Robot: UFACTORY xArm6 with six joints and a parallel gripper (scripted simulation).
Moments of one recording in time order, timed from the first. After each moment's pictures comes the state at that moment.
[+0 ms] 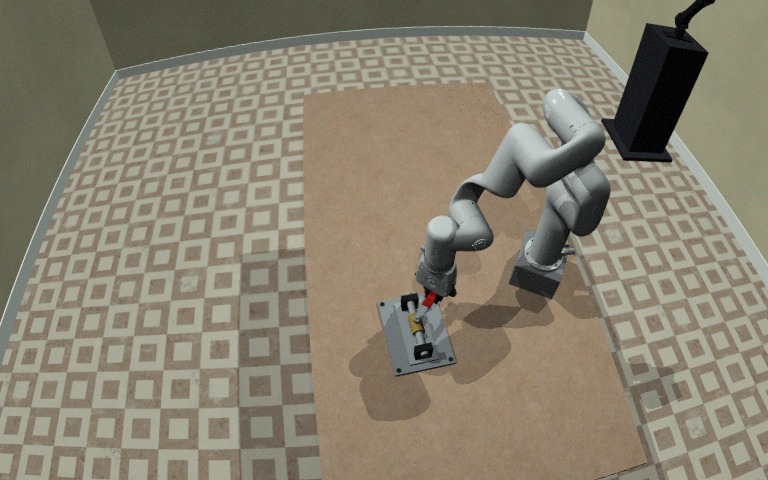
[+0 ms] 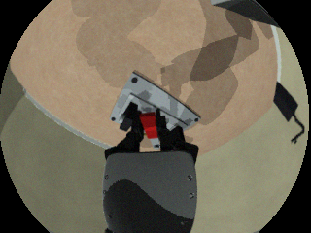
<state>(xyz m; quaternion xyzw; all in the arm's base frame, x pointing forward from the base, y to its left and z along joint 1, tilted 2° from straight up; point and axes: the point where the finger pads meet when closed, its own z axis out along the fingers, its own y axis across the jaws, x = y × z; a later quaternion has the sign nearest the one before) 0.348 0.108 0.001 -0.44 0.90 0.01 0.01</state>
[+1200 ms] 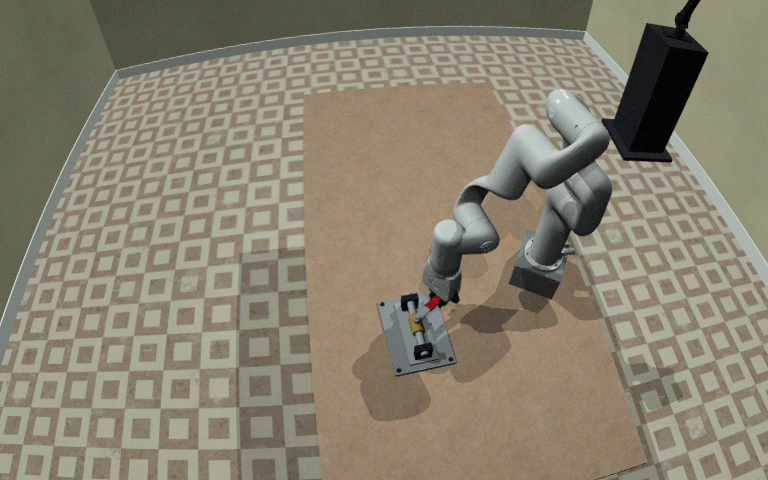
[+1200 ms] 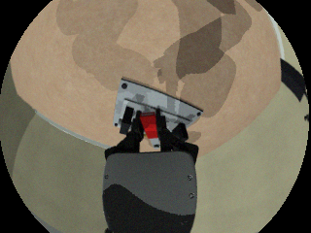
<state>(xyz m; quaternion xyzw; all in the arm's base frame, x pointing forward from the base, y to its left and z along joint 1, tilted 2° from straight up) 0.335 0.120 0.001 -0.34 0.94 0.01 0.01</state>
